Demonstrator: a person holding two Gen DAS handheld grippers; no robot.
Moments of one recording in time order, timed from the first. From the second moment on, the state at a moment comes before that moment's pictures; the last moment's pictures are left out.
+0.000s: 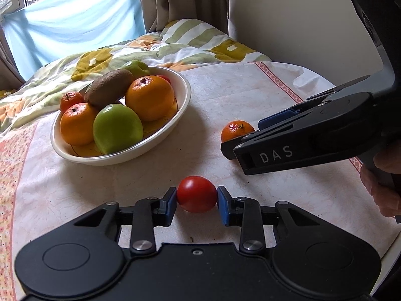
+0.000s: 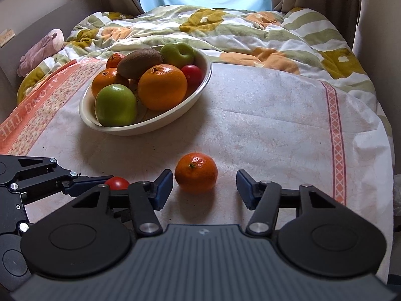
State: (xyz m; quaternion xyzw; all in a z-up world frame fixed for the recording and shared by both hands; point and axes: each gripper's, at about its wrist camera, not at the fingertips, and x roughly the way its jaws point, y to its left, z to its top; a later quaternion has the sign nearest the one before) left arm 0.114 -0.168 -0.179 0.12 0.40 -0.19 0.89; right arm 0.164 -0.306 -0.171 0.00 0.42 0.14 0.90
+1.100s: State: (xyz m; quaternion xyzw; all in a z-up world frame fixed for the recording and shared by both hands) left arm 0.092 -0.125 -0.084 0.07 0.36 -0.14 0.92; right arm 0.142 -0.278 -0.082 0.00 0.39 0.16 0.91
